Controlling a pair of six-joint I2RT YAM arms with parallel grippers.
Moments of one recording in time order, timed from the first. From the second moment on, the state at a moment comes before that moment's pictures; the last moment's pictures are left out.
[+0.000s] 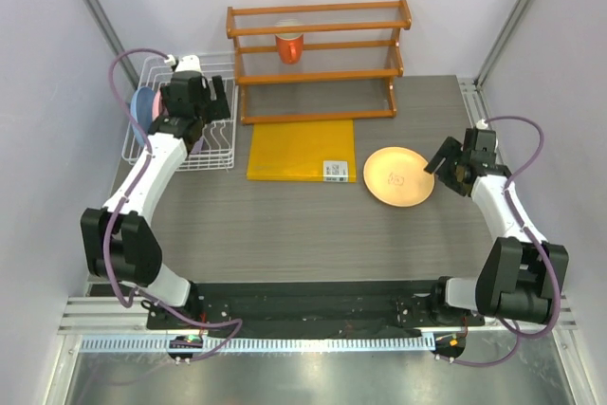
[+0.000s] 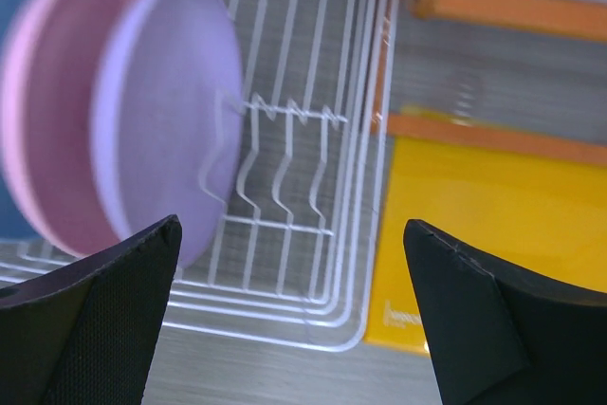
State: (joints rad) left arm -0.18 1.53 1.34 -0.32 -0.26 -0.22; right arm -0.17 1.31 0.85 -0.42 -0.04 0.47
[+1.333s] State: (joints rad) left arm -0.13 1.78 1.40 -0.28 -0.79 -0.01; right arm -0.17 1.40 0.87 -0.41 -0.12 0.47
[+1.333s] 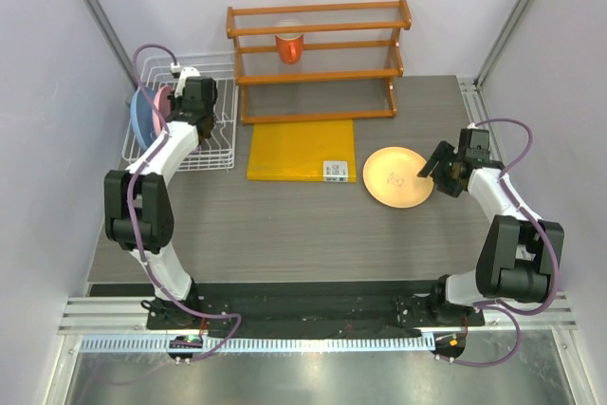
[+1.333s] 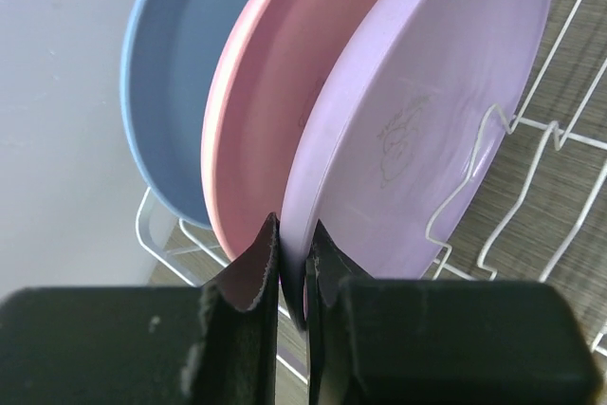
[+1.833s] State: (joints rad) left arm -0.23 1.72 1.40 -0.24 -0.97 0.10; right arm -0.17 1.41 0.87 -0.41 -0.12 0.46
